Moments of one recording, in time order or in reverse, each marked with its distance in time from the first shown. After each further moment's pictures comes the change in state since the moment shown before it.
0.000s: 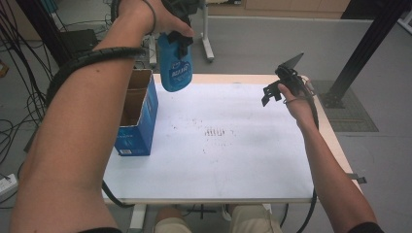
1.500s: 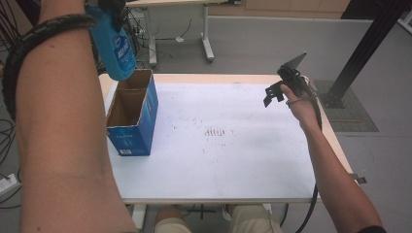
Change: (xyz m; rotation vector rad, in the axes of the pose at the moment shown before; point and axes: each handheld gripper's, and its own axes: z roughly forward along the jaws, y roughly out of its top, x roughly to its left) left arm 0.103 -0.086 -0.036 0.010 -0.006 -0.610; right arm -0.002 -0.008 -0.007 -0.006 -0.003 -0.002
